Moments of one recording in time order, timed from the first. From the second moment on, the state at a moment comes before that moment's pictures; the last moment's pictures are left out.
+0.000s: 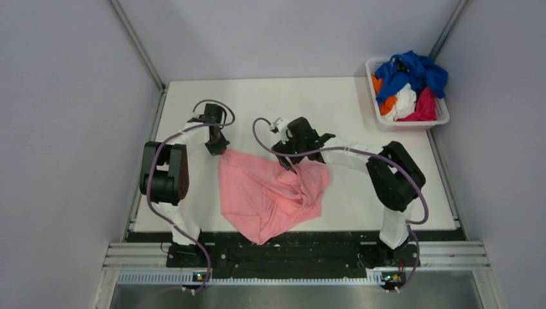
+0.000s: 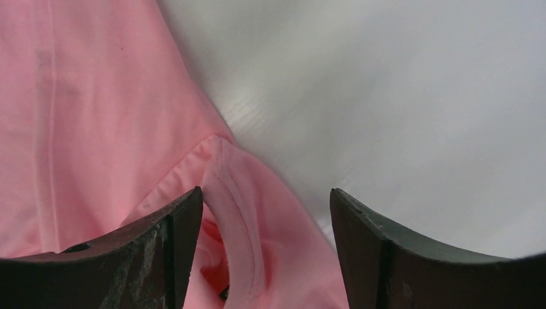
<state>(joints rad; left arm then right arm) -0.13 1.86 1.24 -0.54 -0.18 -0.70 0.71 1.82 1.18 -0.17 -0.10 -0.09</state>
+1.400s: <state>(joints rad) -0.13 1.28 1.12 -0.57 -0.33 -0.68 0.74 1.35 1.03 -0.10 0.59 0.22</state>
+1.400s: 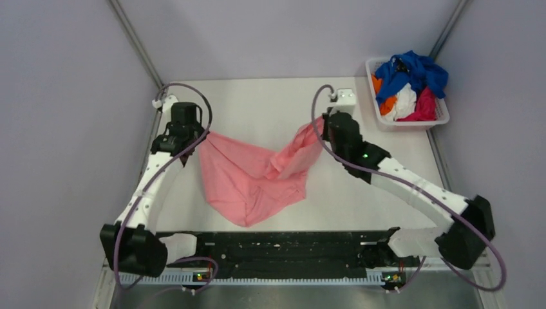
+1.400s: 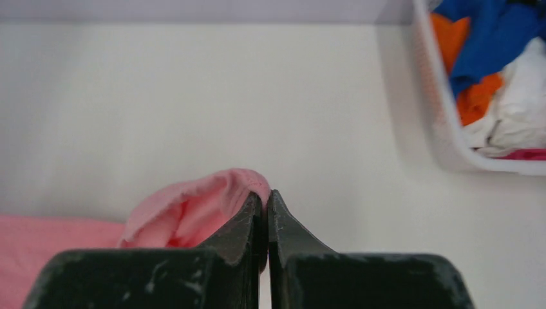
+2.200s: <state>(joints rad) -0.13 0.72 1.63 -0.50 -0.40 -0.48 0.73 0.66 1.54 -0.19 0.39 -0.04</state>
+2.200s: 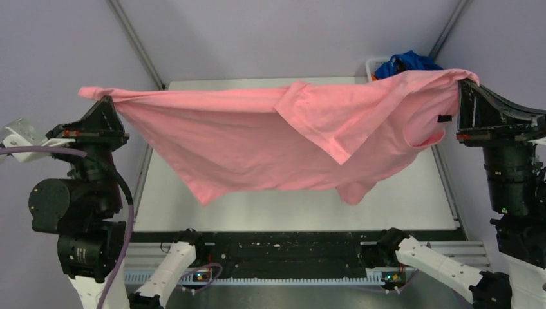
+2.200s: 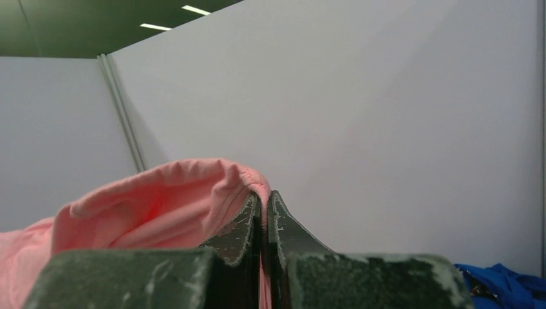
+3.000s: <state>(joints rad) -0.03 1.96 1.63 -0.34 -0.31 -0.49 0.29 1.65 1.04 0.17 0.50 0.11</state>
